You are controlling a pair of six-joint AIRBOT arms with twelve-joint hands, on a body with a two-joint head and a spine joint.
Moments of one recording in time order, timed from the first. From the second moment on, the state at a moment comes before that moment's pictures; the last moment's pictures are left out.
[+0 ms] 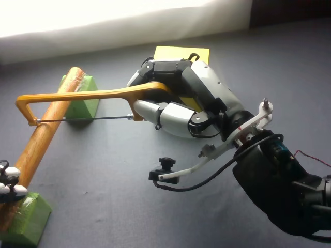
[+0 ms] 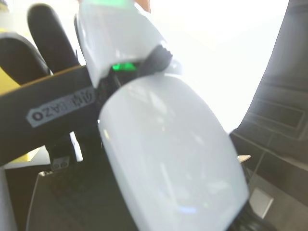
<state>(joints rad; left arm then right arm) 0.83 -0.31 0.69 0.93 -0.28 0.09 -0.54 -1.52 1.19 0.60 1.05 -0.49</state>
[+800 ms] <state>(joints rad) 0.81 -0.31 0.72 0.94 -0.36 0.09 -0.68 -1.23 0.94 0.65 1.28 -0.45</state>
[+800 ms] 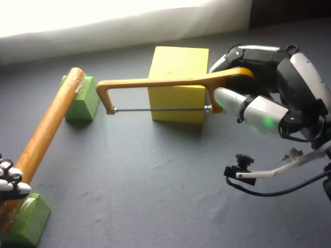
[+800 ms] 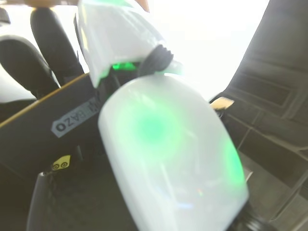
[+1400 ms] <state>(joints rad) 0.79 -0.35 0.82 0.97 -0.70 0.15 -0.90 -1.41 1.02 0.66 1.48 -0.39</state>
